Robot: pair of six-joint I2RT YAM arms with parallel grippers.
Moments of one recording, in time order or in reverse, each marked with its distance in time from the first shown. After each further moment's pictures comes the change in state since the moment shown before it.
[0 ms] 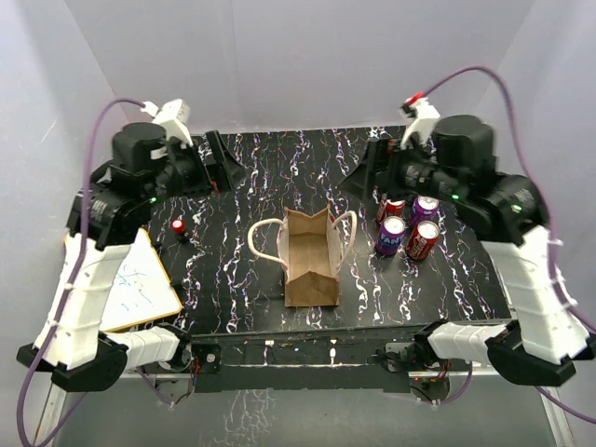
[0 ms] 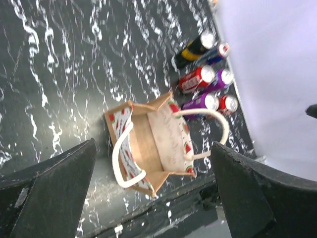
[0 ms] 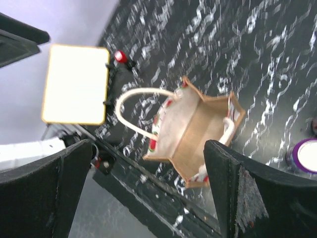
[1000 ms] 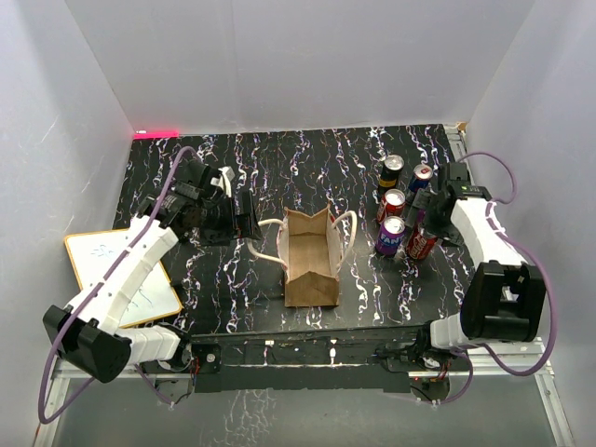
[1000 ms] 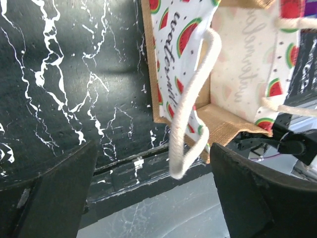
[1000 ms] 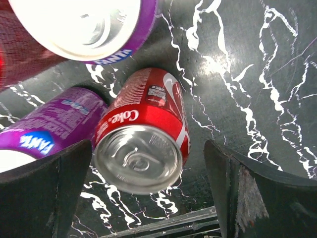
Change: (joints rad) left arm 0.000 0.051 -0.474 -0.009 0.119 -0.007; right arm -0.639 0.203 -0.769 0.246 0.312 -0.072
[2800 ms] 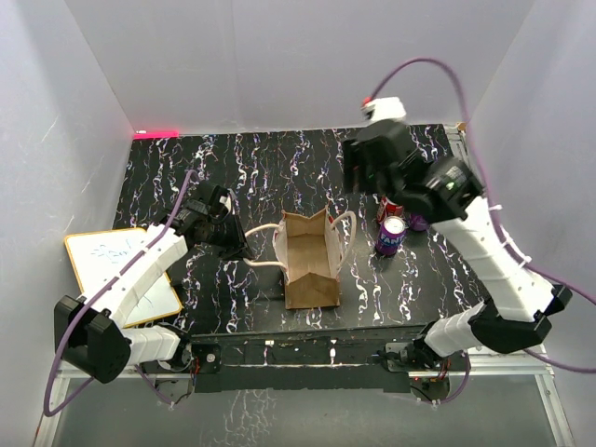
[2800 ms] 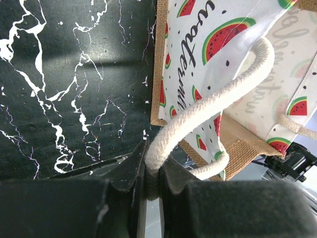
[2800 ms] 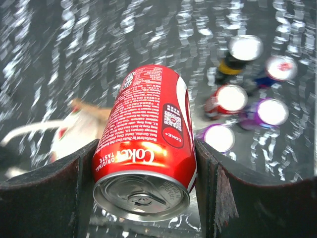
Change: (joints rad) left arm 0.000 -0.011 -0.226 0.157 0.046 -0.167; right arm 0.958 0.000 0.893 -0.368 0.419 0.055
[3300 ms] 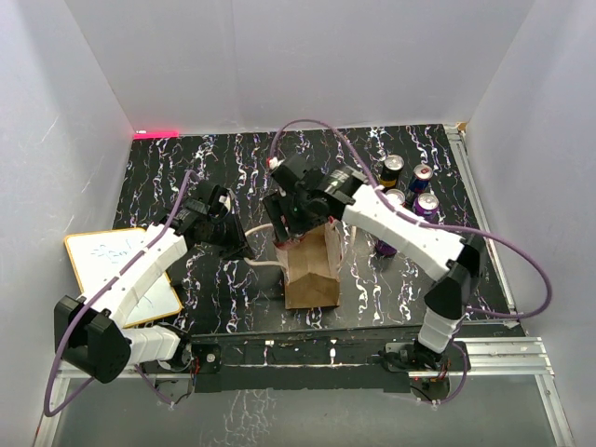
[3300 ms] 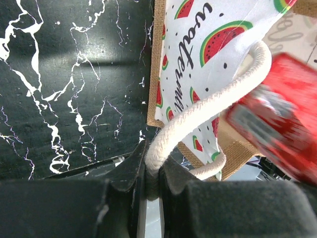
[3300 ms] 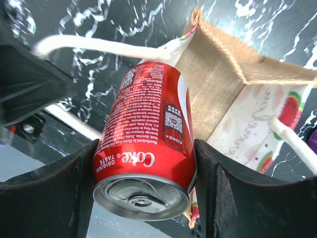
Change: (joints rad) left arm 0.000 0.007 0.000 0.007 0.008 -0.018; right arm 0.063 0.338 -0.142 0.079 -0.468 0.001
